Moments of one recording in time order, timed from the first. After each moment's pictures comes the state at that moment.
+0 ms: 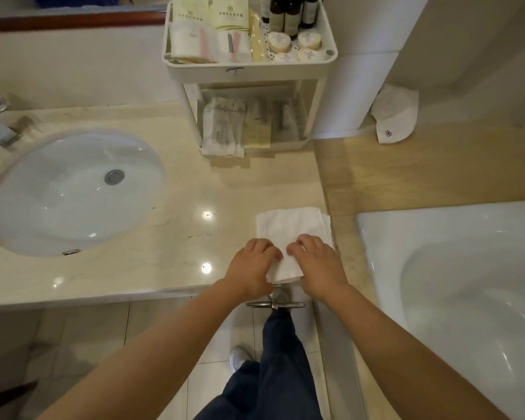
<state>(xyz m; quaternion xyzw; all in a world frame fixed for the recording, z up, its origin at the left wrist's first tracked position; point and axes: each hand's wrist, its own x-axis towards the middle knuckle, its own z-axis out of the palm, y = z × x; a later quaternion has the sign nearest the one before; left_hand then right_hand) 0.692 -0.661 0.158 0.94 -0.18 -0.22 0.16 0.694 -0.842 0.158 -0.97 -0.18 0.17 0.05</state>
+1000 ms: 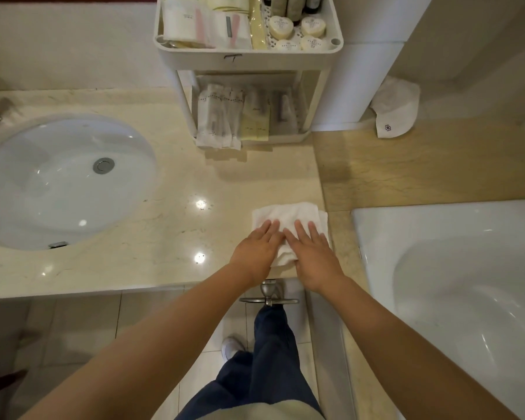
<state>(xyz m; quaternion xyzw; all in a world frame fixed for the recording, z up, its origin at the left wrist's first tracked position) 0.715 -0.677 0.165 0.94 -0.23 -0.23 0.12 0.709 -0.842 0.157 -0.95 -0.13 0.26 0.08</state>
